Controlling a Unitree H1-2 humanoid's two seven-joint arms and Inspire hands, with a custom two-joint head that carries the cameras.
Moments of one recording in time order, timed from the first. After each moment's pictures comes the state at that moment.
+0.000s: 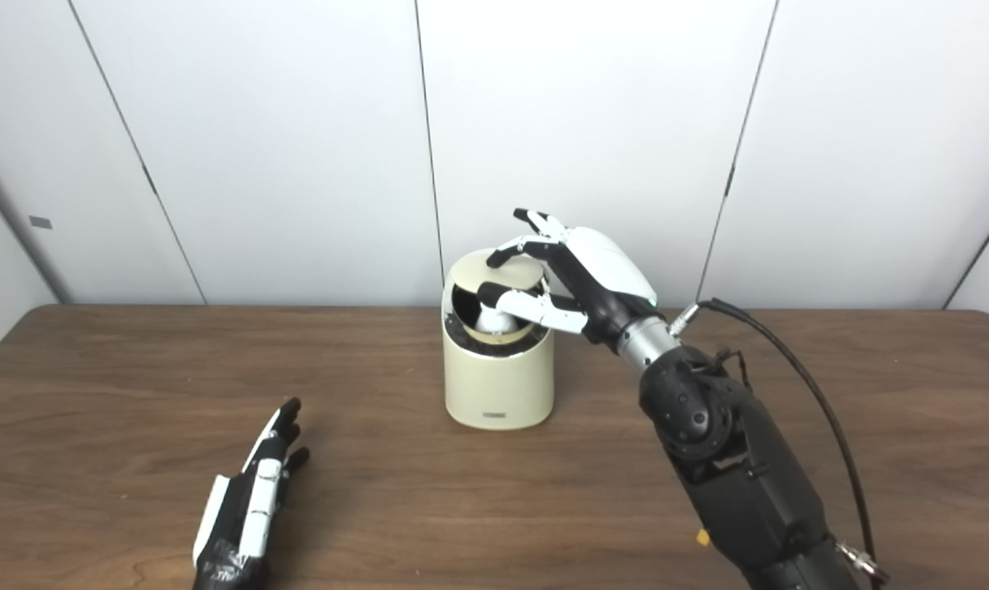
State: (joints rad) left arm 0.07 0.03 0.01 -0.13 0.06 -0.01 0.04; right arm -0.62 -0.27 0.27 0.03 -0.54 0.13 0.21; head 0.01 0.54
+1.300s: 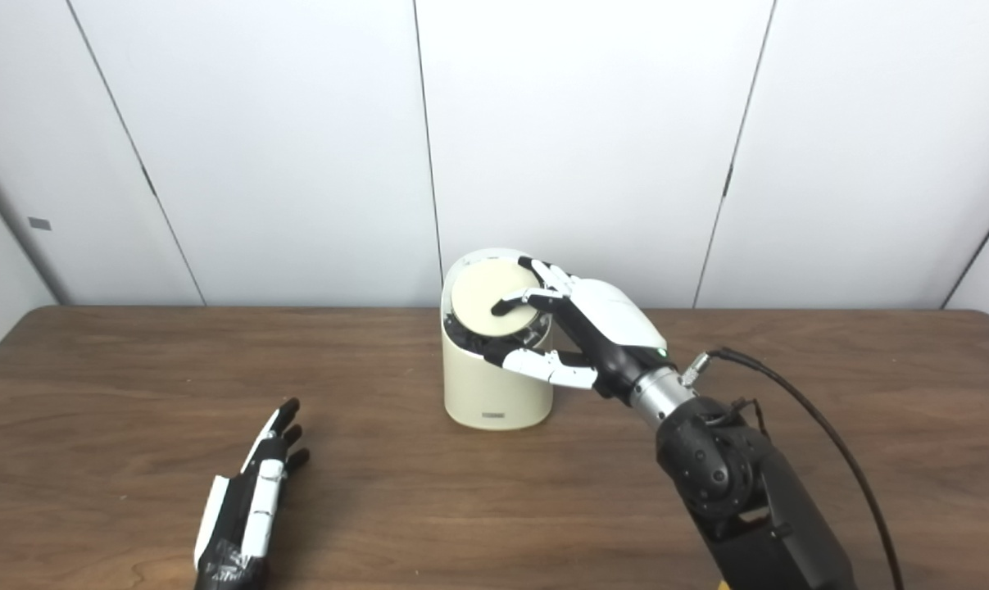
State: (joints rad) left arm 0.07 0.01 0.01 -0.12 0.10 -0.03 0.07; right arm -0.52 -0.30 0.30 -0.06 -0.61 0.11 0.25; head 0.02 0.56
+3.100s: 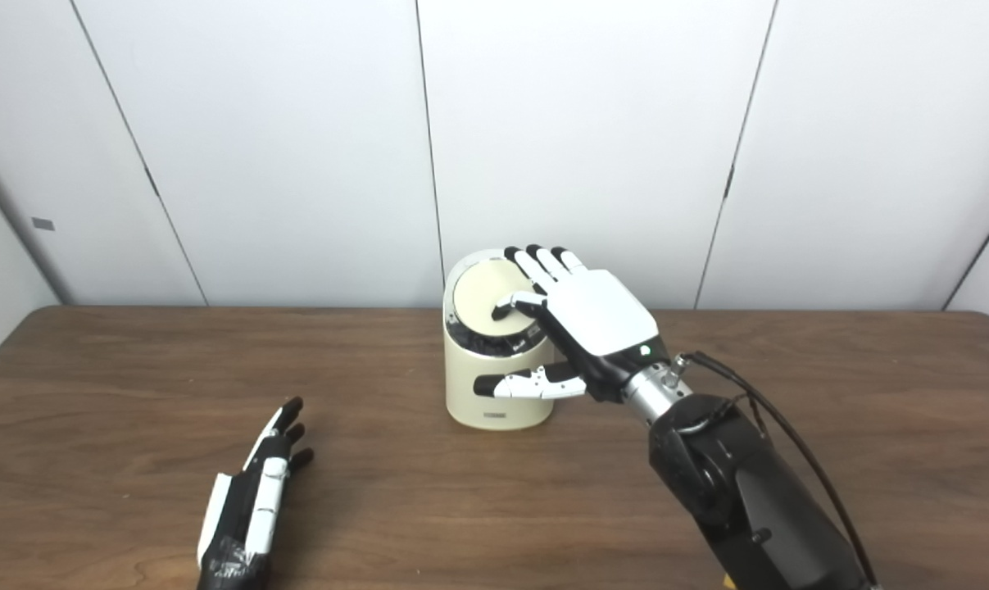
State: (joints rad) left arm 0.06 0.01 0.01 -0.11 0.11 -0.05 0.08; right arm -0.54 -0.35 0.39 -0.06 -0.94 0.04 0.17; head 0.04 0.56
